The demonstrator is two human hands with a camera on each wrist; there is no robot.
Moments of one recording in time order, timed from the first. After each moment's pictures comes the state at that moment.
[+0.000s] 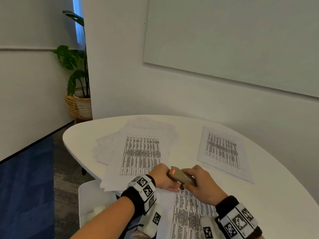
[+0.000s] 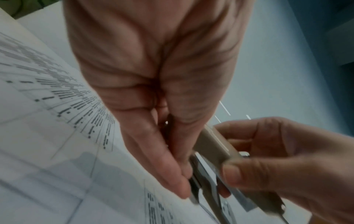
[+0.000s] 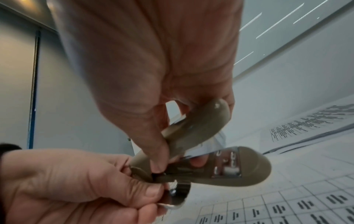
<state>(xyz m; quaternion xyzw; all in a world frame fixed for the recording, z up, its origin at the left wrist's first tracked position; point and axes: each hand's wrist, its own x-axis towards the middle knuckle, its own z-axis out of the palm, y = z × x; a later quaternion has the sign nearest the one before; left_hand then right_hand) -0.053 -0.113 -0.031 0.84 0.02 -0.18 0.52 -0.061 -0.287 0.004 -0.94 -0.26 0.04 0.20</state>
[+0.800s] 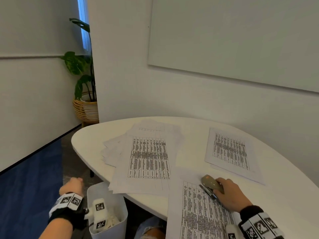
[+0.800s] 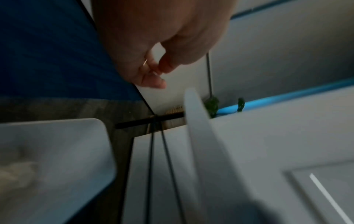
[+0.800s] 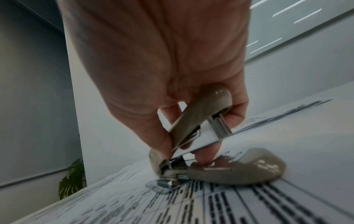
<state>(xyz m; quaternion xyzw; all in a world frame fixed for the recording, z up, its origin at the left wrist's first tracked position) -0.114 0.125 -0.122 0.50 0.53 0.19 0.66 -0.047 -0.343 -0.030 -0.98 -0.09 0.08 0.14</state>
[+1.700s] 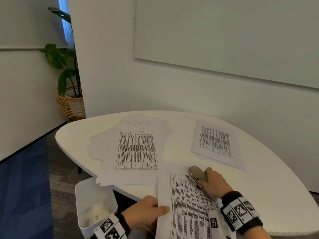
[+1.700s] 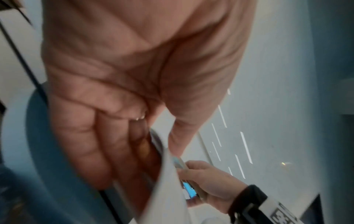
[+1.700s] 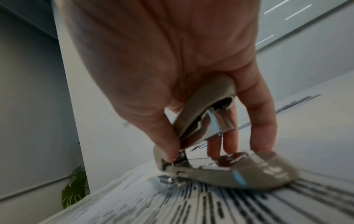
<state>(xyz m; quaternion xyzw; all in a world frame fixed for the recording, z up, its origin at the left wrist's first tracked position) -0.147 -0.103 -0.078 0.79 -0.01 -0.28 0.54 -0.054 -0.341 -0.031 -0.98 -0.03 0.09 0.14</state>
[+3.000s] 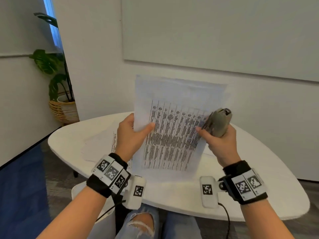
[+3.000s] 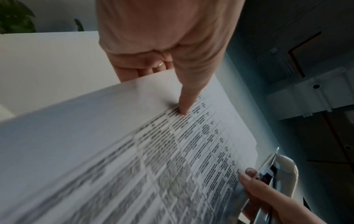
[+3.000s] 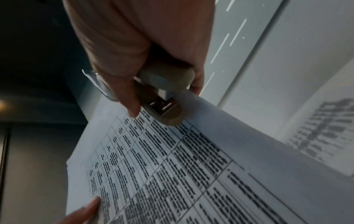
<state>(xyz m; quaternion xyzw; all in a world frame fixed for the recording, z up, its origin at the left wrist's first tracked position) -0.089 -0.092 0.069 0.73 0.00 0.27 0.63 -0.062 -0.334 0.075 -0.70 -0.17 -0.23 0.65</state>
